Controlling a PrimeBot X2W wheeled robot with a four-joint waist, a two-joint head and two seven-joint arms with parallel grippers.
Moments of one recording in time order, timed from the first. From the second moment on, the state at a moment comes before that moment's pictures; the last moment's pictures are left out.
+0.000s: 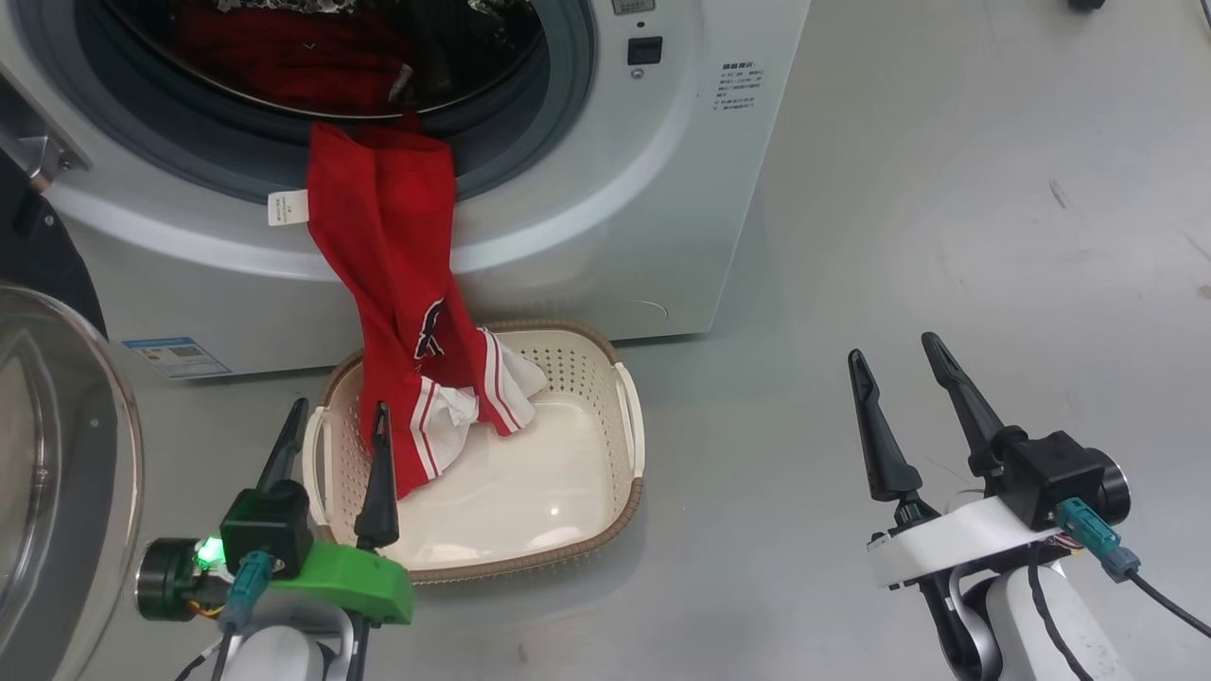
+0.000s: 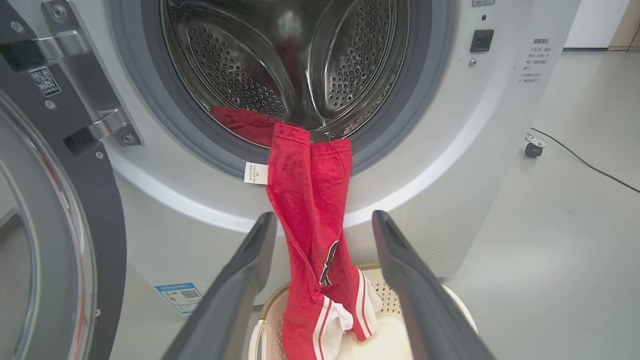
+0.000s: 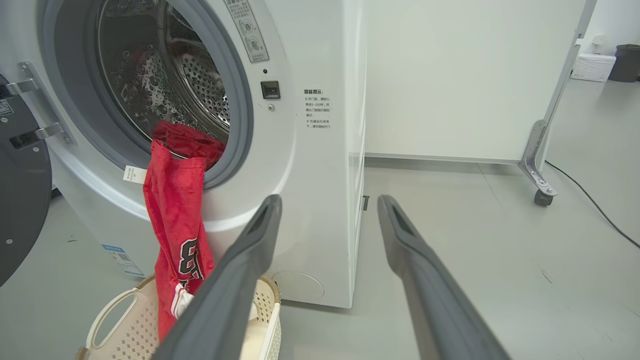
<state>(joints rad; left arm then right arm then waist) -0.14 0.04 -0.21 0.25 -0.25 0.10 -0.25 -0.09 -0.05 0.17 0.12 0.21 0.08 -0.26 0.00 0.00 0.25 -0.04</state>
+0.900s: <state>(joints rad) -0.54 0.03 -0.19 0.57 -0.28 0.10 -0.02 -0.23 -0.05 0.21 0.06 0.20 0.09 -0.26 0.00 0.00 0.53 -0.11</state>
